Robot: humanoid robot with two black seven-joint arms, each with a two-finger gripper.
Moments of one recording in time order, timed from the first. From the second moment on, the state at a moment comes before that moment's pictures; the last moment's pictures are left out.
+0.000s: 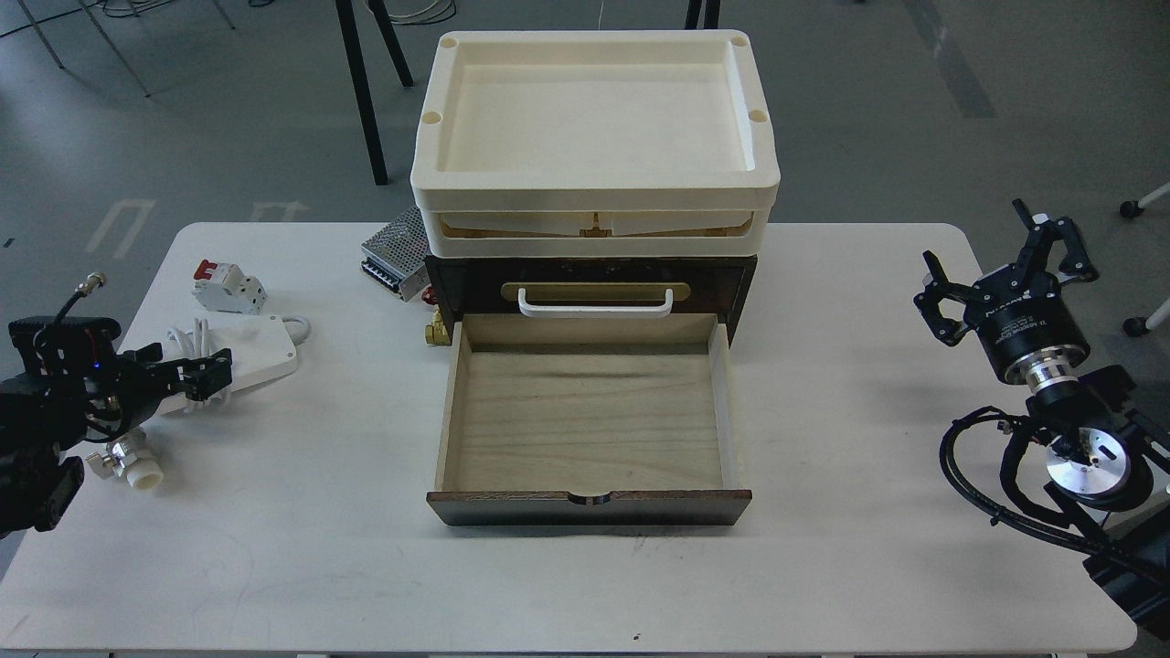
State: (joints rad) left arm -0.68 0.43 0.04 -0.11 1.29 0.09 -0.49; right arm 0.37 -0.45 0.99 0.93 0.00 0.33 0.36
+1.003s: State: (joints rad) left arm -0.71 0.47 0.03 -0.02 0.92 0.18 -0.49; right arm 0.37 -0.45 0.99 0.92 0.00 0.33 0.36
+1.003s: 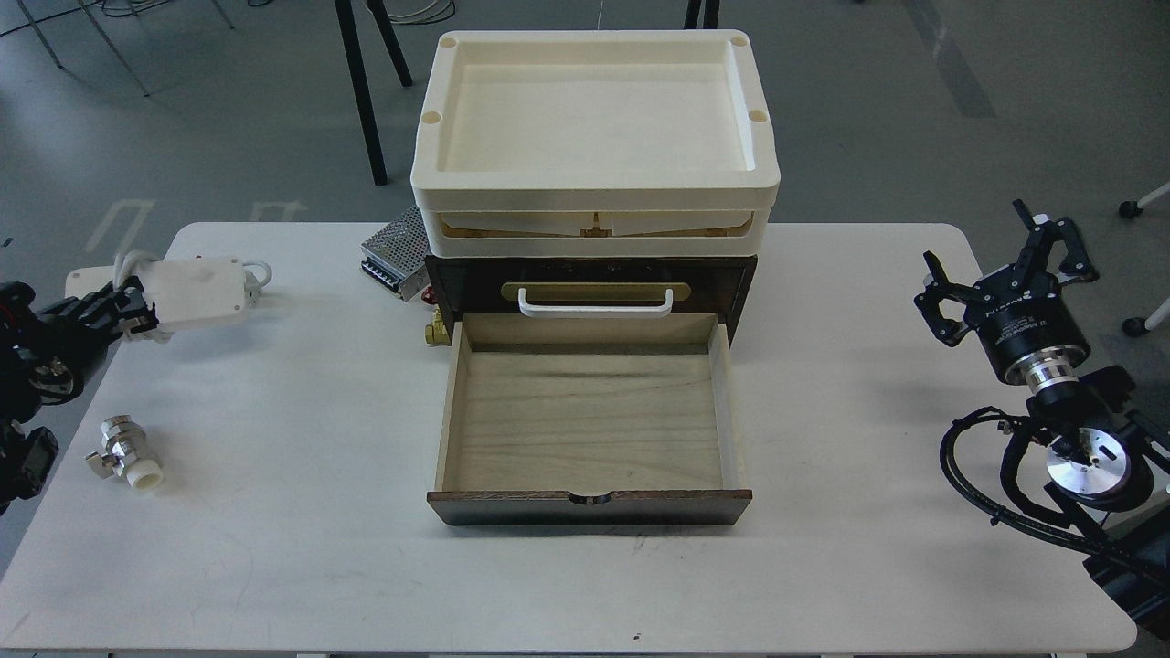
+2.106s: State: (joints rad) left arm -1.54 0.65 0.02 -0.04 0.52 -0.49 -0.49; right arm 0.37 -0.44 0.99 0.93 0.00 0.33 0.36
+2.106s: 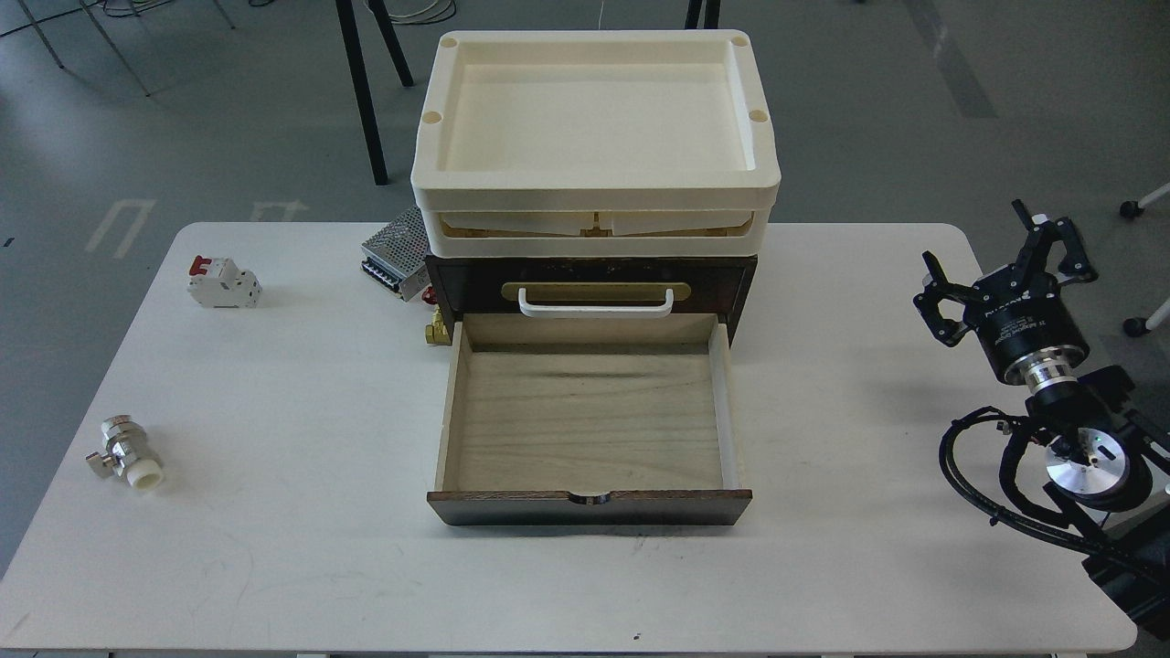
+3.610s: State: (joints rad) left arm -1.77 -0.04 0.07 -0.22 0.83 -0.49 -0.49; right arm 0.37 -0.44 0.99 0.92 0.00 0.33 0.36
